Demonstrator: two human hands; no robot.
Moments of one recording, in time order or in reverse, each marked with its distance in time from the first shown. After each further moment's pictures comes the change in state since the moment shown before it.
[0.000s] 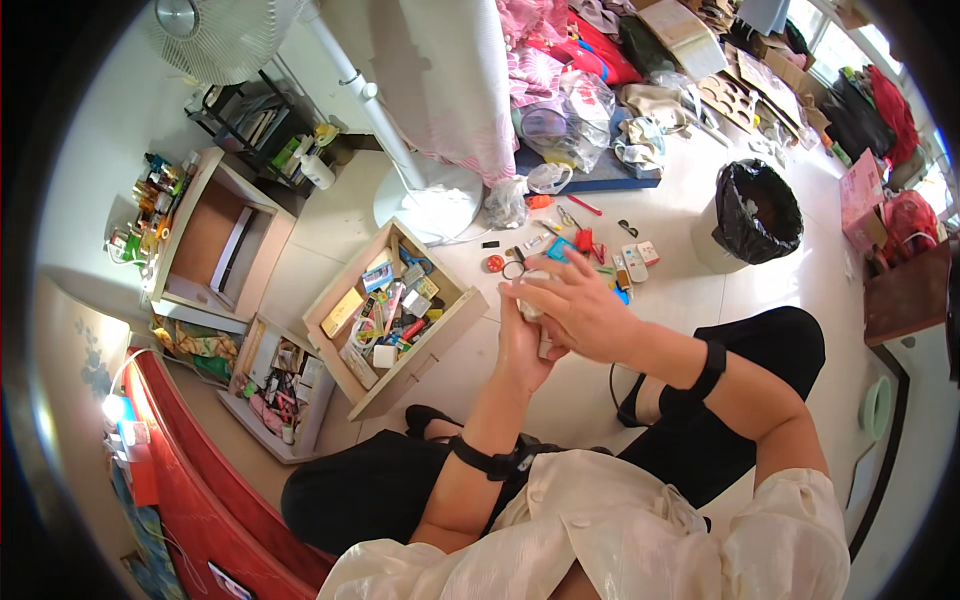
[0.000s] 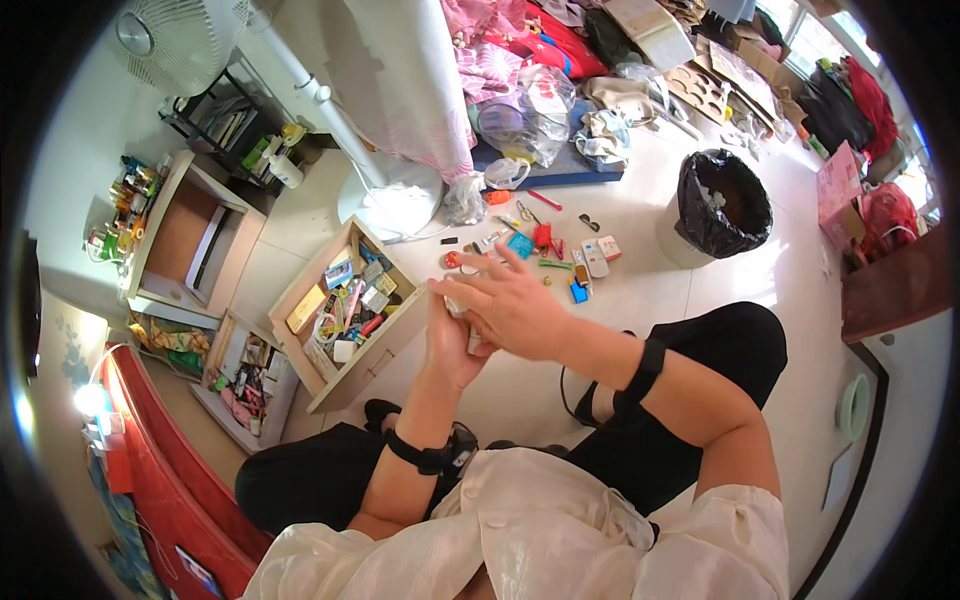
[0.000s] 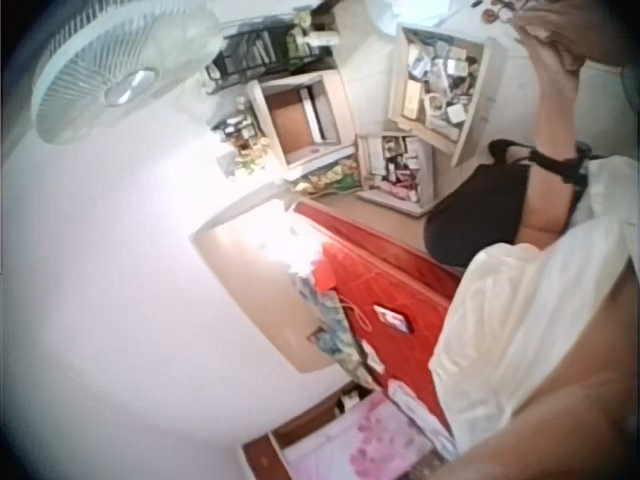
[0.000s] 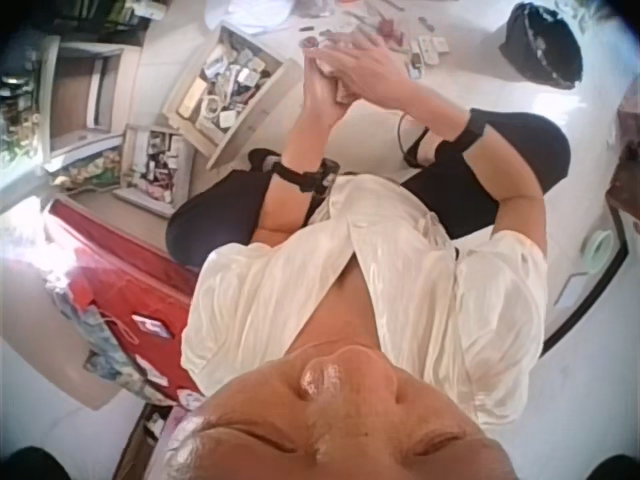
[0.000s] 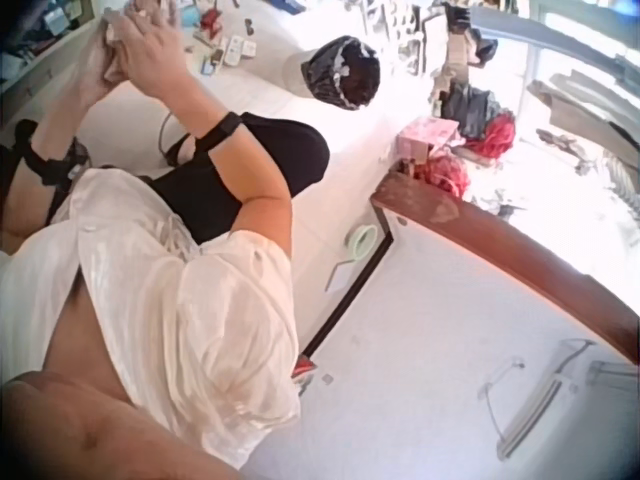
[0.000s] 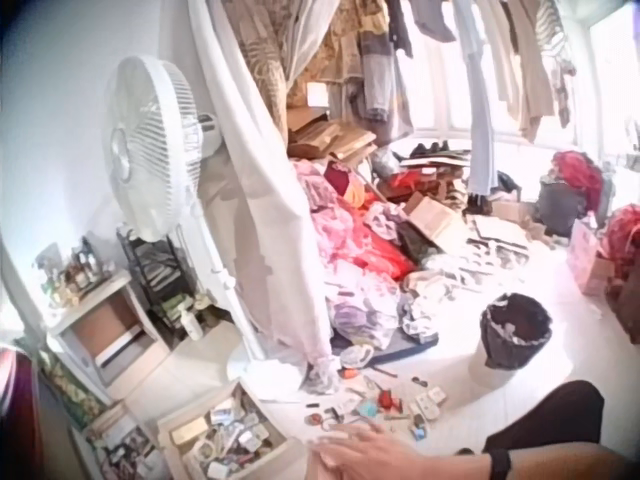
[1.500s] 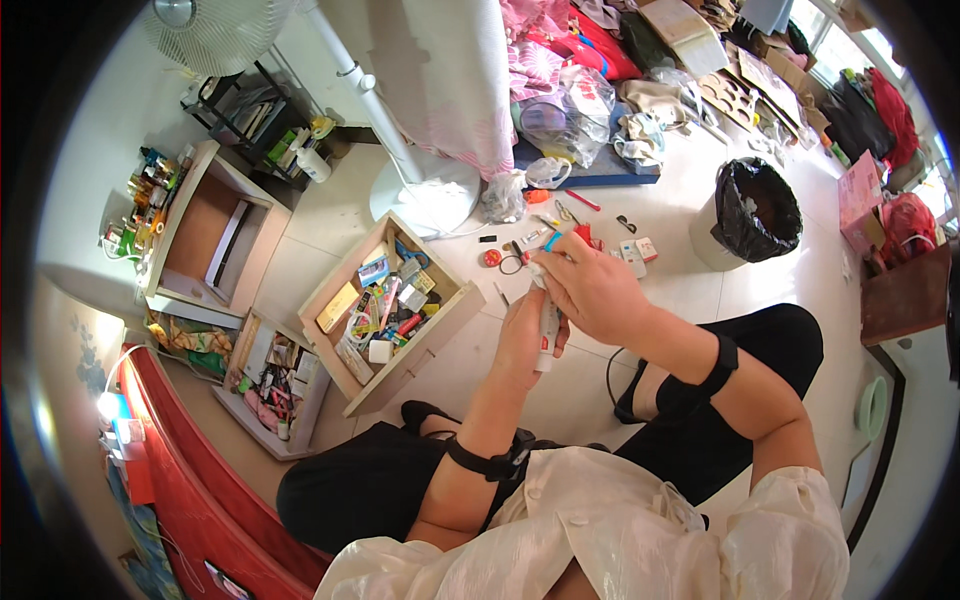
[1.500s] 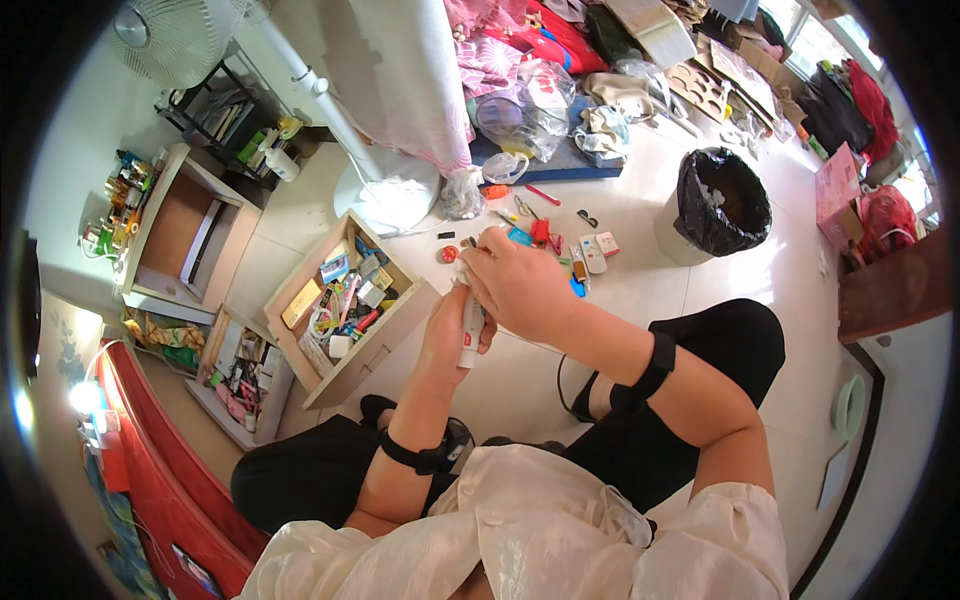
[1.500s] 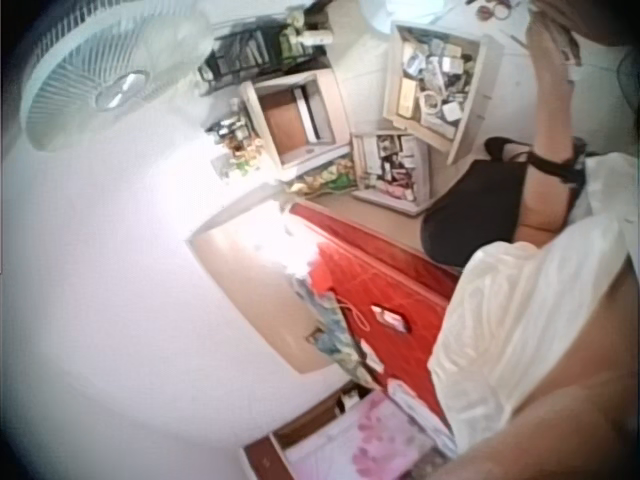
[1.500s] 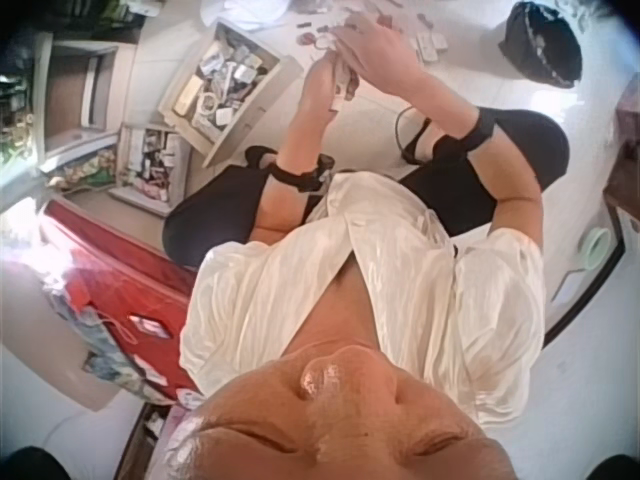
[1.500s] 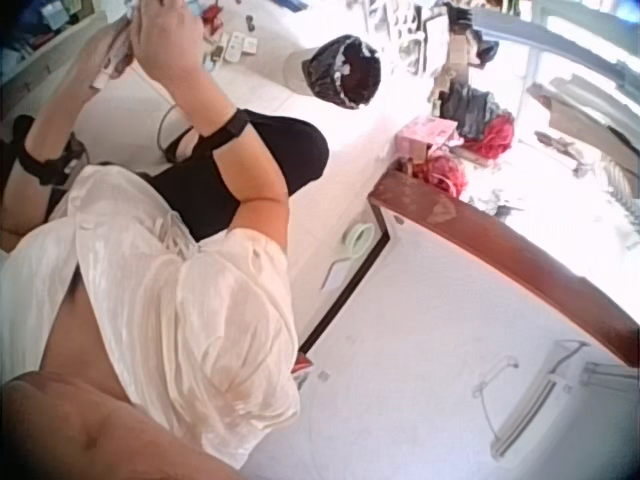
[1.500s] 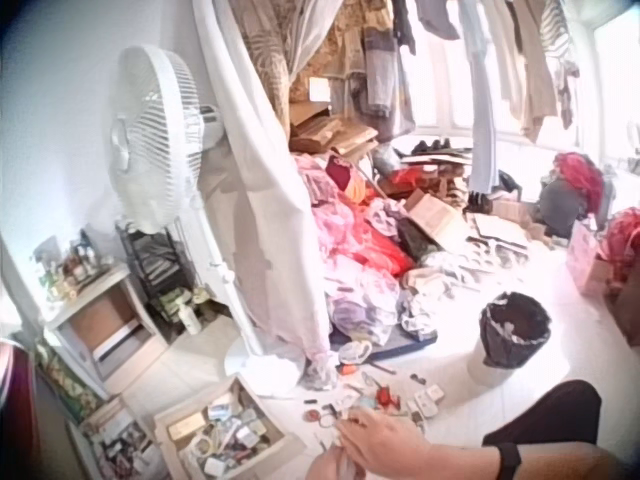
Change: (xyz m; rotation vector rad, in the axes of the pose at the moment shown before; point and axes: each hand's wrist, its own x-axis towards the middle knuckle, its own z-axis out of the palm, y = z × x) left_hand 0.004 0.000 -0.019 0.258 -0.191 0.092; right_hand 0.005 -0.002 -0.002 -0.070 0.123 0.102
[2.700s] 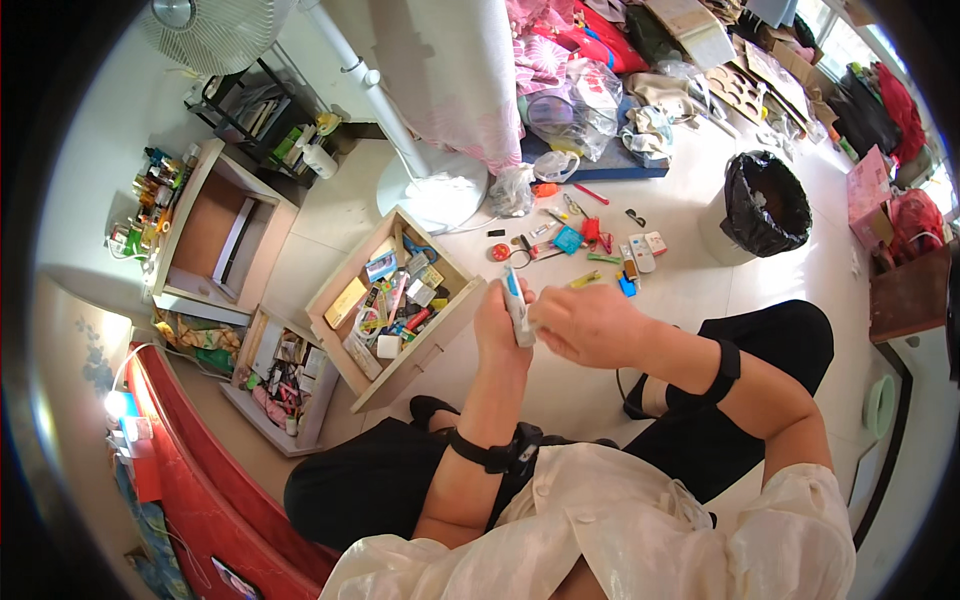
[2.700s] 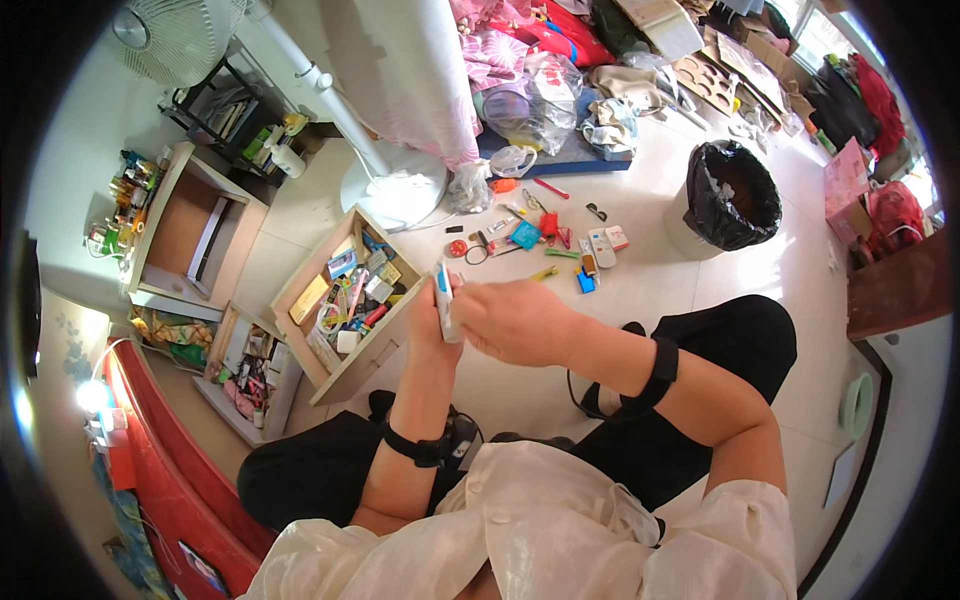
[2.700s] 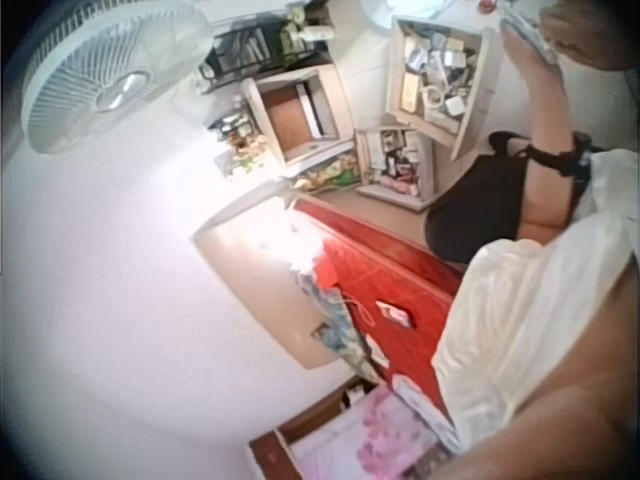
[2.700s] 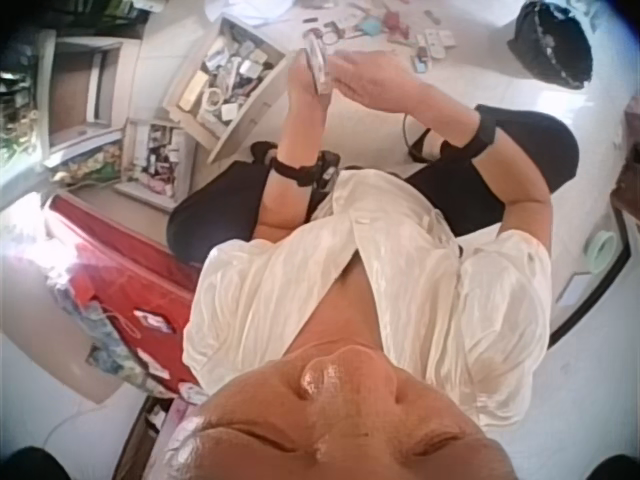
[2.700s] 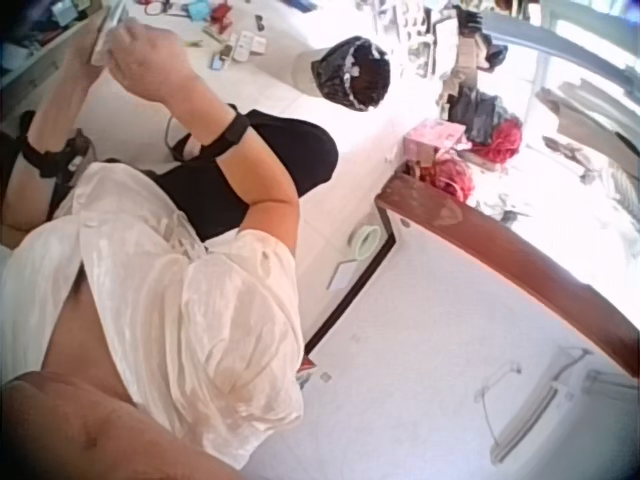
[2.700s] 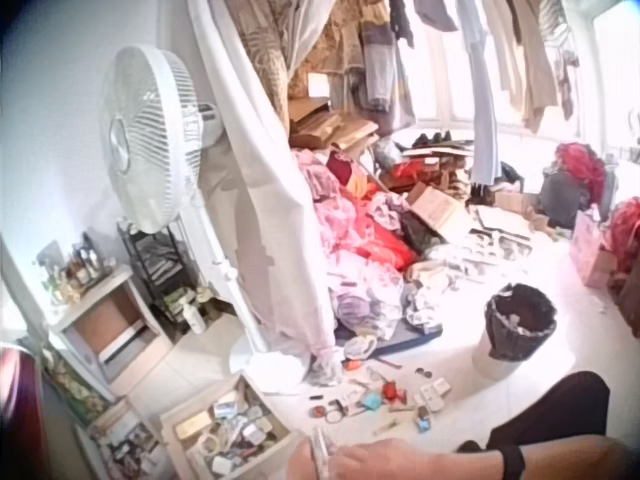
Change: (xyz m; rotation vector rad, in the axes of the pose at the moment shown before) left_hand 0.017 -0.007 -0.031 -0.381 0.333 0.097; right_hand -0.016 -0.012 0.008 0.116 -0.208 -0.270
